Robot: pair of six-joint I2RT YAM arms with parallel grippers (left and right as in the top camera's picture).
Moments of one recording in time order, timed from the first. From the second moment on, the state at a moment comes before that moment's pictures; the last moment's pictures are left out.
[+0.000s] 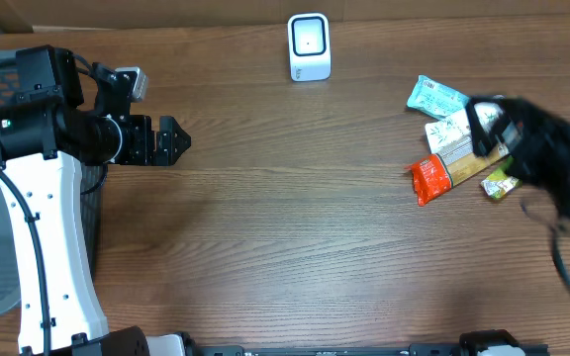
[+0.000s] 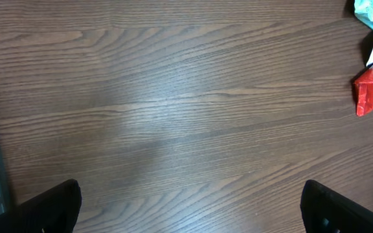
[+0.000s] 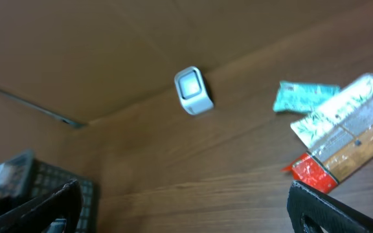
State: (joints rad) left arm 0.22 1.53 1.72 -1.39 0.37 0.22; right arm 0.09 1.07 1.77 -1.20 -0.21 0.54
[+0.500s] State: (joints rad) left arm 0.22 1.53 1.72 -1.39 0.37 0.22; right arm 0.08 0.88 1.71 -1.29 0.07 0.52
